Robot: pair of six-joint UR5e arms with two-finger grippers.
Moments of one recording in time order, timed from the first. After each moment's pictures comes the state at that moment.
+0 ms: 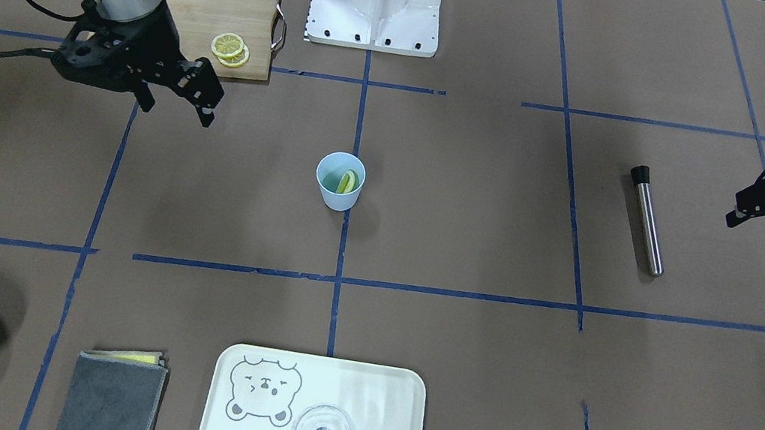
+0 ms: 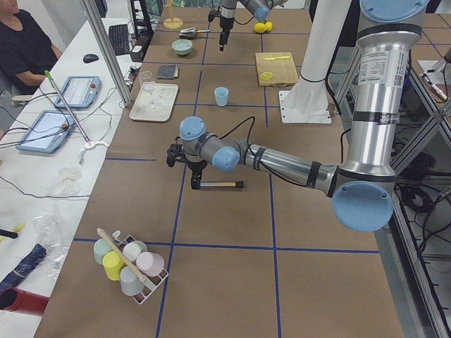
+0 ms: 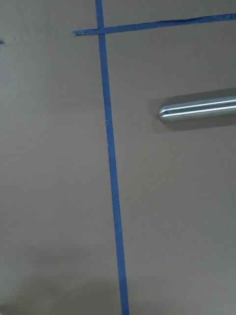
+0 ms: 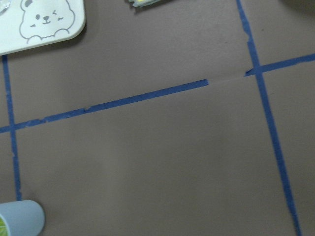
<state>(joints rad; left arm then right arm) -1.10 -1.65 -1.71 -1.86 -2.28 -0.61 0.77 -1.33 2.08 -1.55 1.98 1.20</state>
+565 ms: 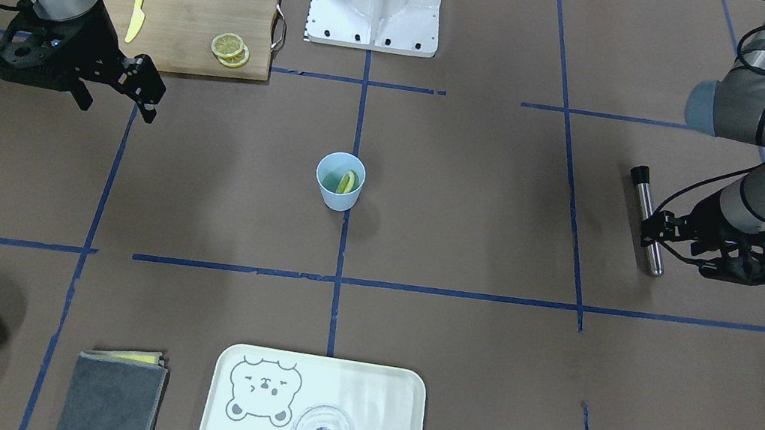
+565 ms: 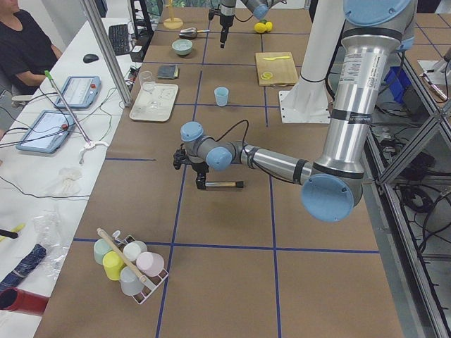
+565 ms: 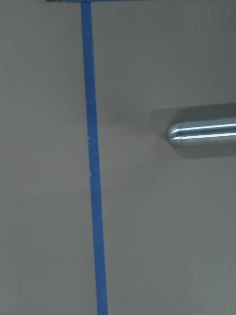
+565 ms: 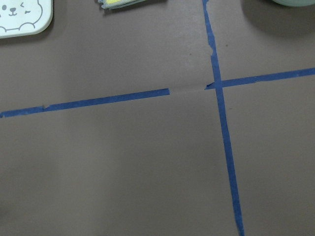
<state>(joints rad) -0.96 -1.74 -1.57 -1.86 -2.24 -0.68 0.79 -1.36 2.08 -1.55 1.99 1.14</state>
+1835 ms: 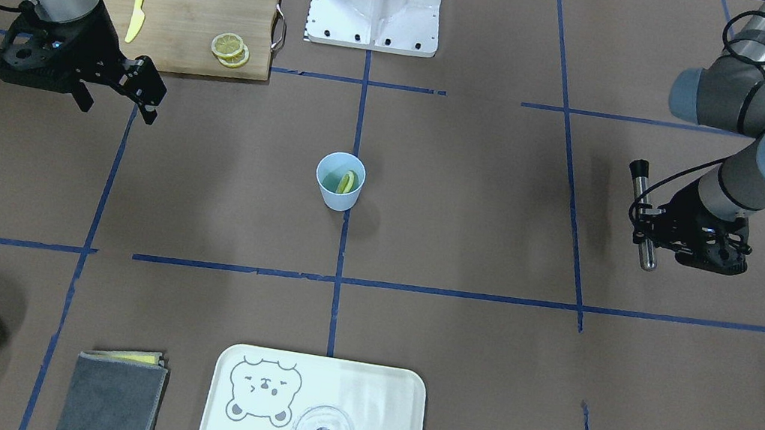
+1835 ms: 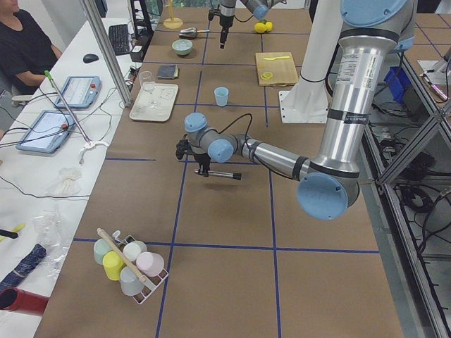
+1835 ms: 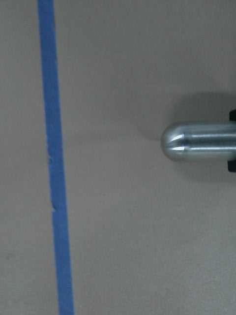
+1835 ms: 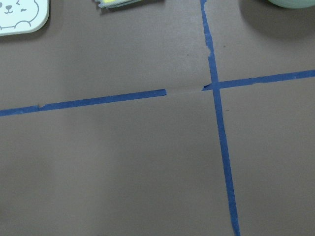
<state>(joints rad) -0.95 -1.75 -1.72 -1.84 -2.22 -0.69 0.79 -1.36 2.07 -1.55 1.99 1.14</state>
